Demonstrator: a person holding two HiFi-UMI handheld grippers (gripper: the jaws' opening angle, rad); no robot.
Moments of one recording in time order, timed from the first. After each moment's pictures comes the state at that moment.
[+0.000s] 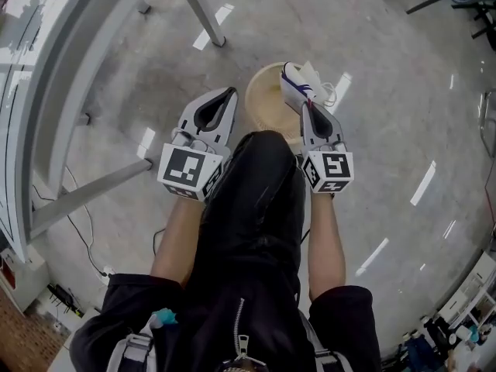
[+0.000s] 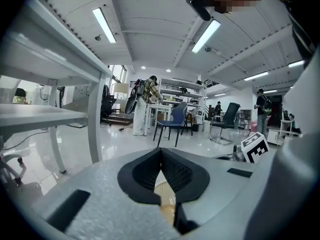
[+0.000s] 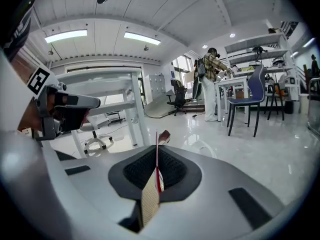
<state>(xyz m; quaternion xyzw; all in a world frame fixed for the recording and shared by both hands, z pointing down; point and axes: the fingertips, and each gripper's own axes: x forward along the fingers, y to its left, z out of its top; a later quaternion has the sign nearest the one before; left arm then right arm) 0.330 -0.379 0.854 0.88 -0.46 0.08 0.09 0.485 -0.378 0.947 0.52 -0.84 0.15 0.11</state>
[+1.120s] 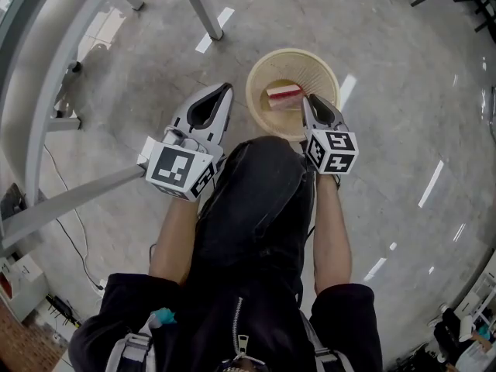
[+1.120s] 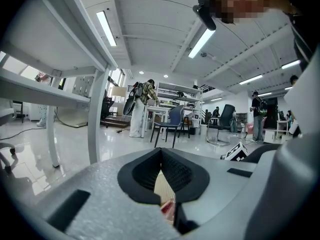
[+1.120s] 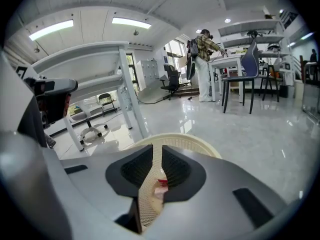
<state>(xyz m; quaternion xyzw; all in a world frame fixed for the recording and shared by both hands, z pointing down) 0.321 -0.358 0.928 0.89 -0.45 0.04 0.08 0.495 -0.379 1.080 0.52 -0.81 0.22 0.16</state>
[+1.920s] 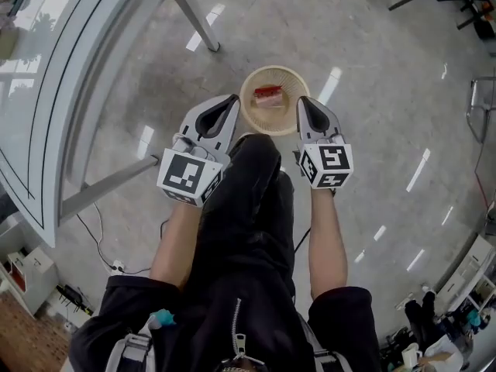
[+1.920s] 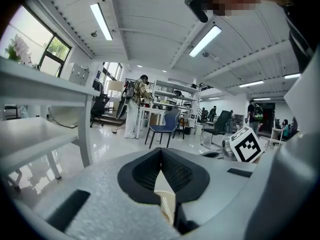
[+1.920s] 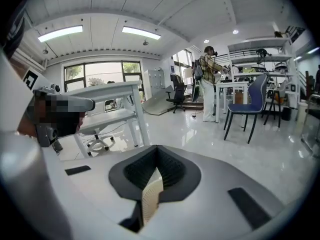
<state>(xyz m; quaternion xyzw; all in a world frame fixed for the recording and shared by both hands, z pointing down) 0.344 -0.364 0.739 0.89 -0.43 0.07 0.12 0.483 -0.378 0.822 0.52 -0.83 0.17 0.15</state>
